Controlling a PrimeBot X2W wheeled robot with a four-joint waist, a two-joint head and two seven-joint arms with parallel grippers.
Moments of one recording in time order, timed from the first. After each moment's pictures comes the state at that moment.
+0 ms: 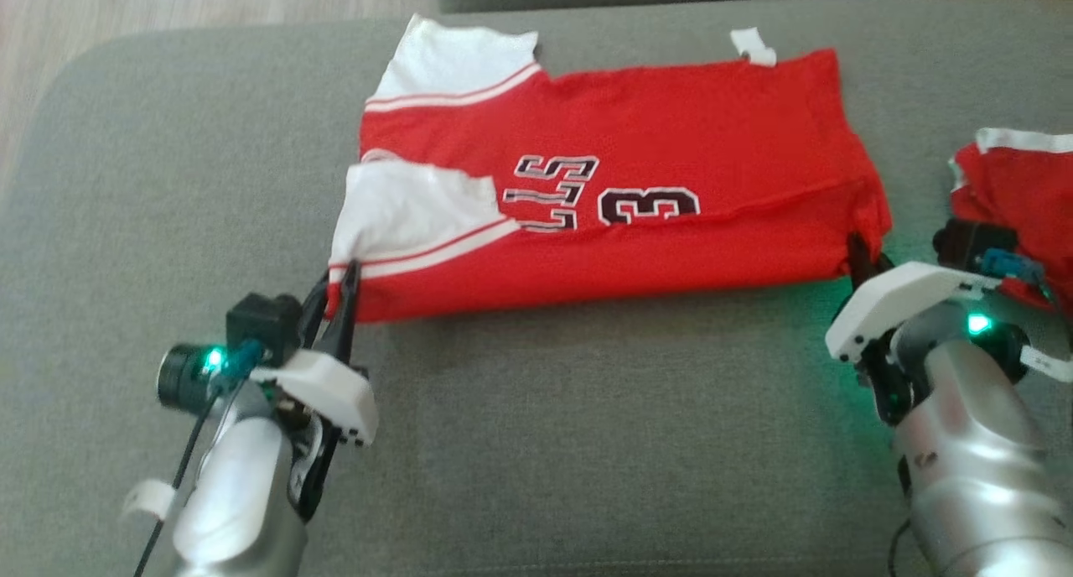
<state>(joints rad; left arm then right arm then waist) -0.36 0.08 -0.22 0.58 -0.08 -0.08 -0.25 -0.61 -0.09 -0.12 0.99 0.20 0.13 0.01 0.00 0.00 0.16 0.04</state>
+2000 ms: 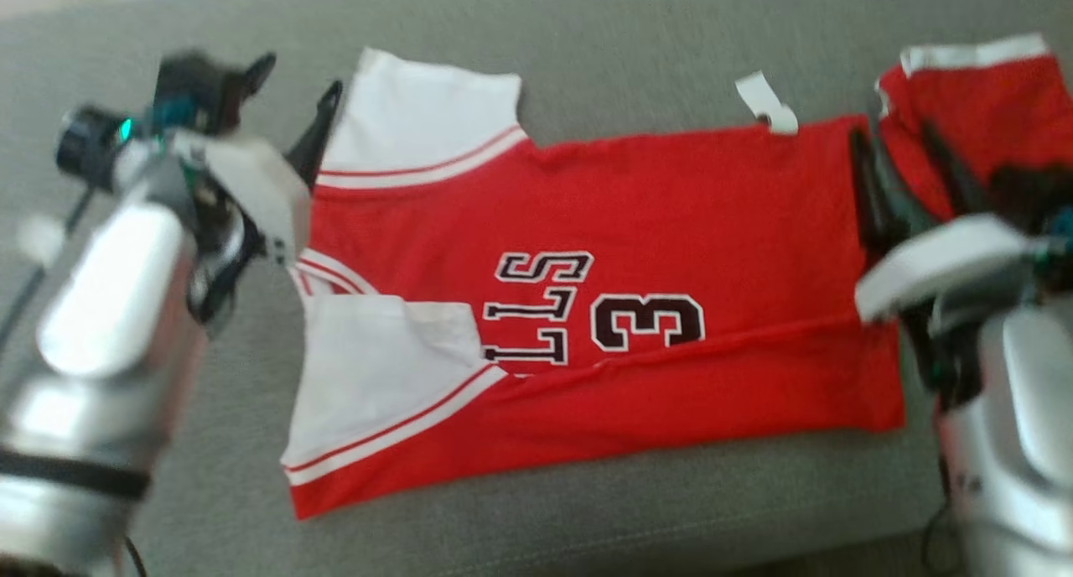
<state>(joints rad) -0.73 0.32 -0.46 0.55 -0.29 -0.12 0.02 -0.37 -0.13 0.00 0.24 0.20 0.13 0.11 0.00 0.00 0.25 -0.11</state>
